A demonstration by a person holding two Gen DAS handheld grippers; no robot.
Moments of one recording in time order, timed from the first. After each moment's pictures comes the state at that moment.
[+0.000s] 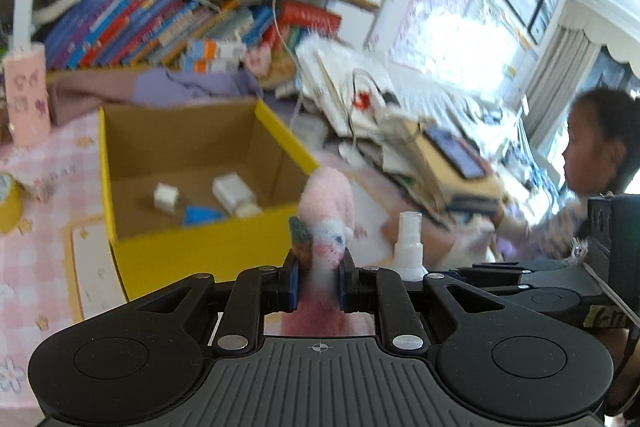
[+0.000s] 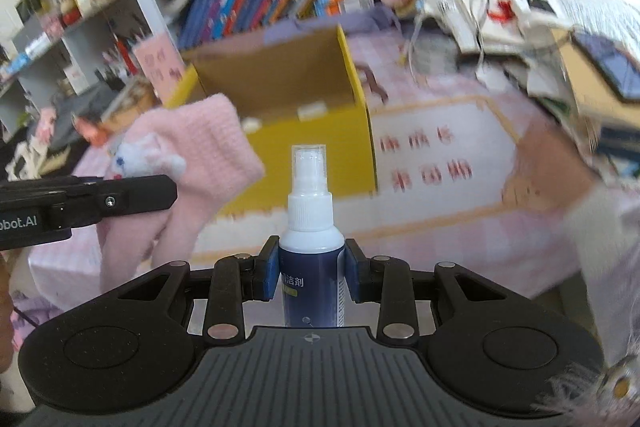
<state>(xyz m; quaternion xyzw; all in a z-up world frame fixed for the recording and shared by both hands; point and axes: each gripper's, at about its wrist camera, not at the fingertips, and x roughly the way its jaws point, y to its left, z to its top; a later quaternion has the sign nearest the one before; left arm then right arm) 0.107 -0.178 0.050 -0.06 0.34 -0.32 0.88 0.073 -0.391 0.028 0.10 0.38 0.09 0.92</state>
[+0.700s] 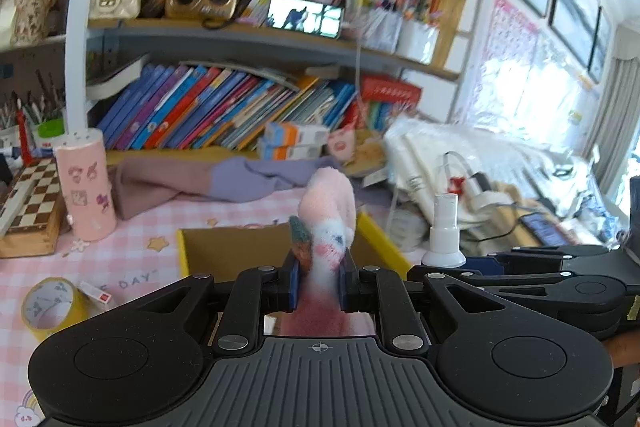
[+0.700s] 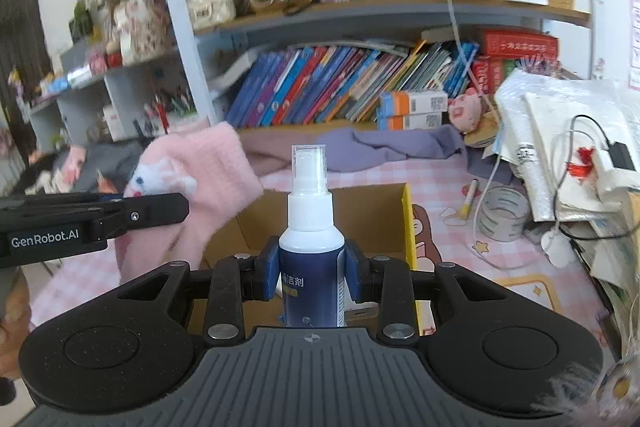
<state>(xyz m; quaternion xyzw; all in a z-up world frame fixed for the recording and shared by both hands) 0.204 -0.168 0.066 -0.04 0.26 -0.21 0.94 0.208 -0.368 0.072 0.03 0.28 0.16 0.94</state>
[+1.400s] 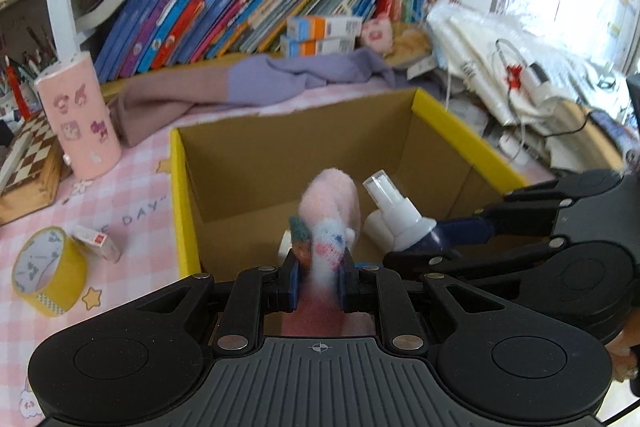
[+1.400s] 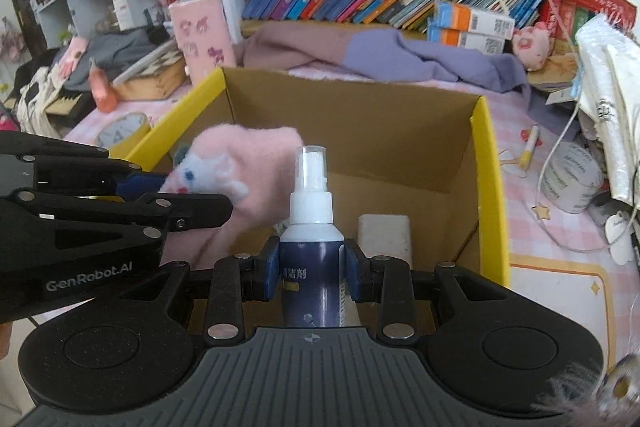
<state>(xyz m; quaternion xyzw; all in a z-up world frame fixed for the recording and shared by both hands) 0.247 -0.189 -0.012 0.05 0.38 -0.17 0.91 0.272 -0.328 -0.013 -0.04 0.39 0.21 0.89</state>
